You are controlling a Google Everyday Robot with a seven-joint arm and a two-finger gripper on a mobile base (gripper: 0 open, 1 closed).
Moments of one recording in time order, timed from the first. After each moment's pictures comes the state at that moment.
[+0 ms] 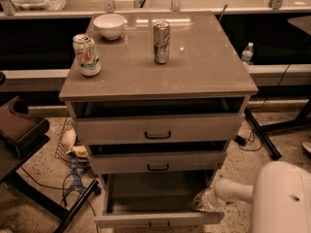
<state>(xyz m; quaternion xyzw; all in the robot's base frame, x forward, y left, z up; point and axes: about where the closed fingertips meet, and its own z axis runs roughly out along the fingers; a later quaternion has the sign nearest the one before) 0.506 -0.211 0.174 -0.77 0.61 0.06 0.20</state>
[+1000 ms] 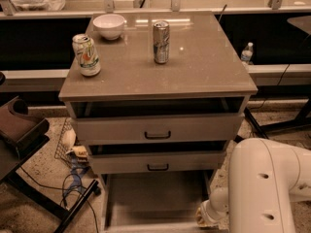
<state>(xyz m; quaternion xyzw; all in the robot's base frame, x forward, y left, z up) 0.432 -0.208 0.188 -0.78 0.61 0.07 0.11</state>
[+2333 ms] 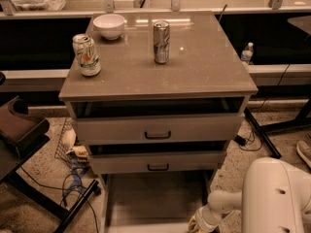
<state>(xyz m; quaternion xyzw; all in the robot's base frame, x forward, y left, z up) 0.404 -0.178 0.152 -0.78 0.59 0.17 0.12</state>
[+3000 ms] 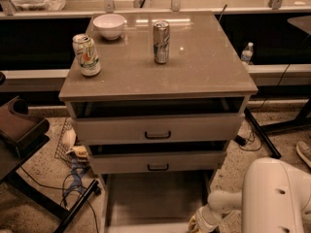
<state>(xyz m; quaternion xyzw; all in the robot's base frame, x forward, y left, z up) 0.402 -0.177 0.151 -0.78 0.59 0.17 0.12</state>
